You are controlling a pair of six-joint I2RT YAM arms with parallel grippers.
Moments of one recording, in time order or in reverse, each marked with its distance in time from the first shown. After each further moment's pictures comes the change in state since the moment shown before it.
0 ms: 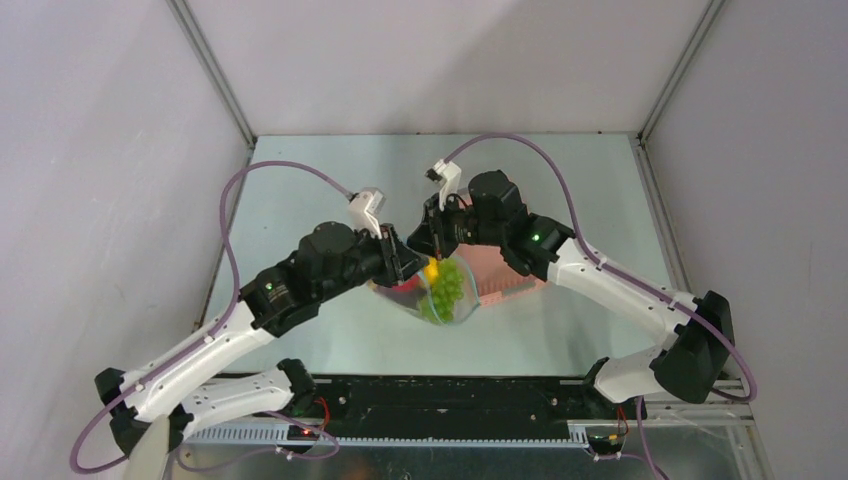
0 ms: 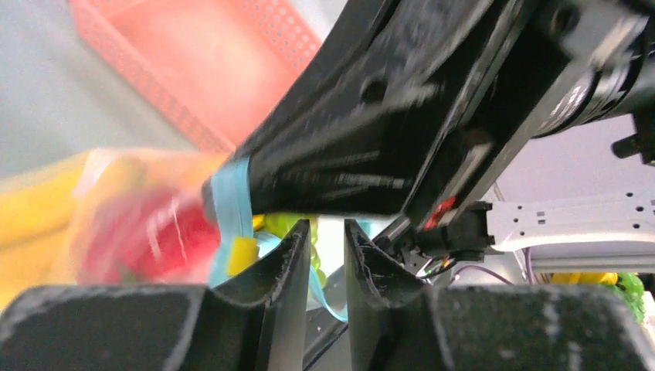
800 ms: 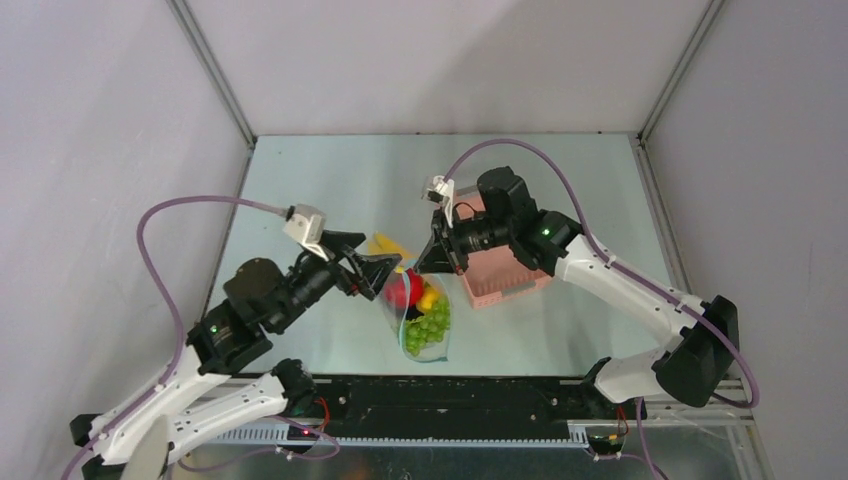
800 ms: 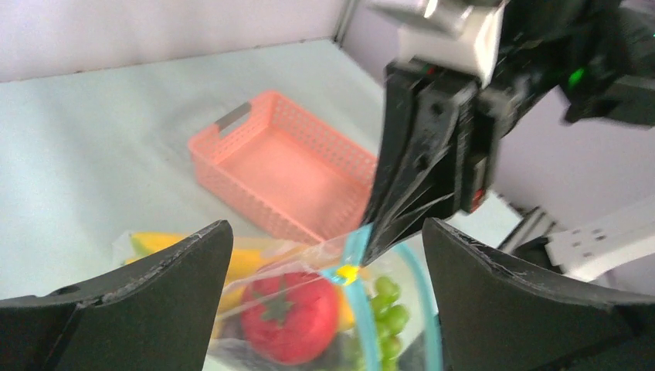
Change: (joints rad) left arm -0.041 -0.315 -0.092 0.127 -0.166 0.306; right arm -0.050 -0.021 0.011 -0.146 -0.420 -0.300
